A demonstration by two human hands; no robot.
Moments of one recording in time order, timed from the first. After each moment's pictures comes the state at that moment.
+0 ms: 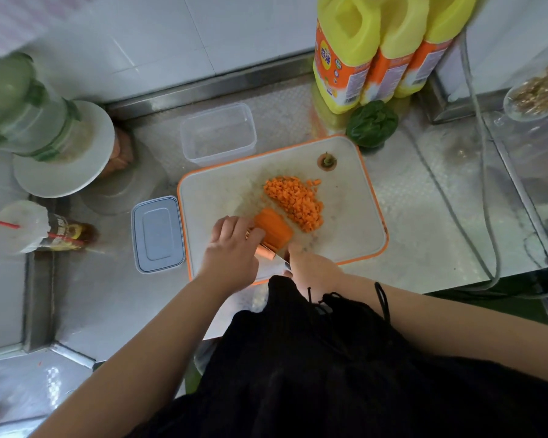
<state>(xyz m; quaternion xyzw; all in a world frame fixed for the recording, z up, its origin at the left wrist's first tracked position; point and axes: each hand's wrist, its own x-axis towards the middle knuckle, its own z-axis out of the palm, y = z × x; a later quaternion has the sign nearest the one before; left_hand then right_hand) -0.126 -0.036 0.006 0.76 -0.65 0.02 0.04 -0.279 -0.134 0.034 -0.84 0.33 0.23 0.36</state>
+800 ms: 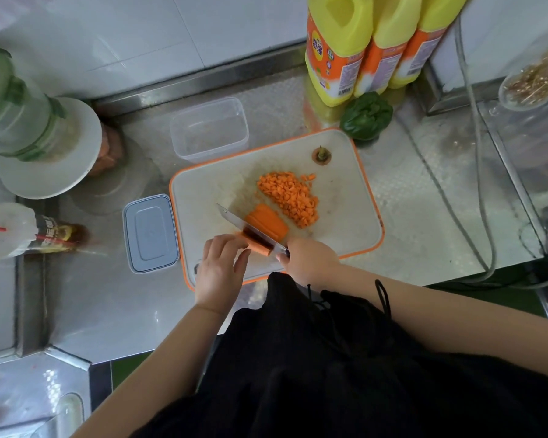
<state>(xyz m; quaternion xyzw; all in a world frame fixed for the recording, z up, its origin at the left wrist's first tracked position) -0.139 -0.006 -0.014 0.82 -0.51 -0.05 0.25 -0.274 -0.149 0.028 -0.83 0.35 0.23 0.37</state>
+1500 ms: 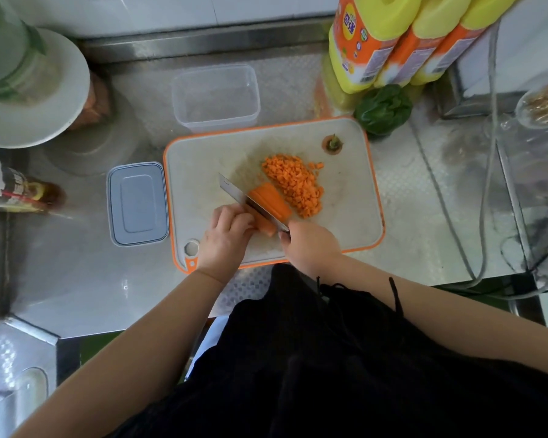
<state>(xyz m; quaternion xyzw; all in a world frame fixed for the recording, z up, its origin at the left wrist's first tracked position) -0.129 -0.028 -0.056 0.78 -0.55 0.01 0.29 -0.265 -0.149 0.019 -0.85 0.38 0.17 0.31</state>
